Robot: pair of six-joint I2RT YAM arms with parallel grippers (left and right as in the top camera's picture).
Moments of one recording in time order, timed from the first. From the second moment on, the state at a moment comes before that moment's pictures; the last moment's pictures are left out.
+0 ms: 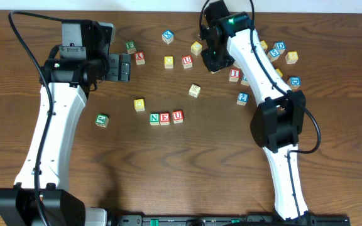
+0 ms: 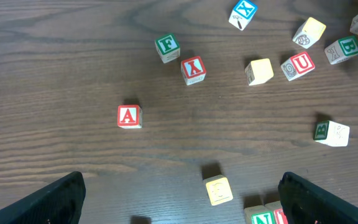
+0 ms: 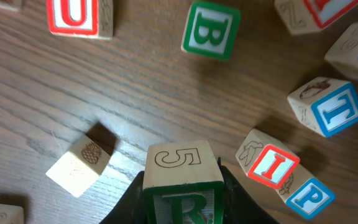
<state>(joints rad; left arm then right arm) -0.03 1.57 1.45 -0.79 0.10 0.07 0.37 2.46 2.40 -1.30 0.01 -0.04</state>
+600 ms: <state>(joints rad) -0.03 1.57 1.45 -0.79 0.10 0.07 0.38 2.07 1.86 -0.93 0.00 0.02</state>
